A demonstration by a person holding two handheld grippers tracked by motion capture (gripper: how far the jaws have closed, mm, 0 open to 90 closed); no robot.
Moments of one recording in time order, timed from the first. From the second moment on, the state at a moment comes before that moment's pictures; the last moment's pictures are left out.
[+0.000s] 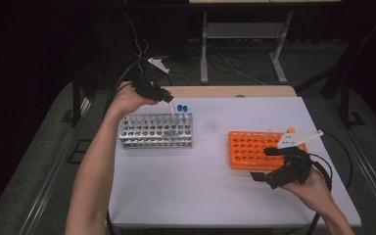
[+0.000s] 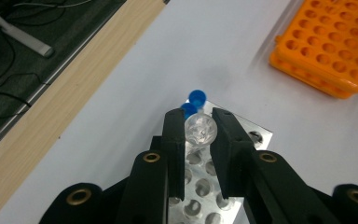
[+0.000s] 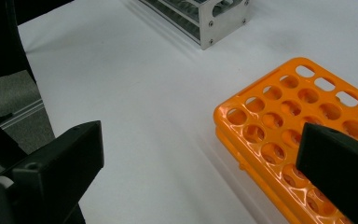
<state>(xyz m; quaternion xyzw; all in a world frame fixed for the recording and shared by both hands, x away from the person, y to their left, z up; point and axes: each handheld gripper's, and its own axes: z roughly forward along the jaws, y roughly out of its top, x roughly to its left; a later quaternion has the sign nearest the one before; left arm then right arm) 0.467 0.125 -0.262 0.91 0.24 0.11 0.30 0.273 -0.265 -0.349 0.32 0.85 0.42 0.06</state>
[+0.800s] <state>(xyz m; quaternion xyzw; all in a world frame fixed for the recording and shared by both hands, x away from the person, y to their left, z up) 0.496 0.123 -0.308 0.91 0.28 0.07 0.28 0.271 -0.282 -0.360 0.34 0.84 0.42 0.06</state>
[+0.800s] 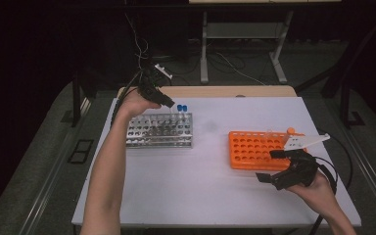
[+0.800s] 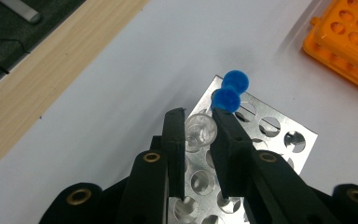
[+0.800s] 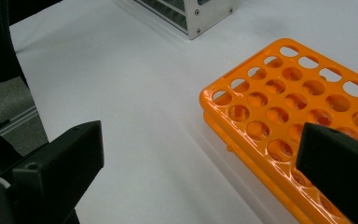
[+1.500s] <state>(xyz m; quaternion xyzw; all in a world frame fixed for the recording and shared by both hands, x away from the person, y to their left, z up) 0.490 0.124 -0.317 0.91 0.29 0.06 0.29 0.273 -0.287 -0.364 0.35 0.83 0.42 0.06</state>
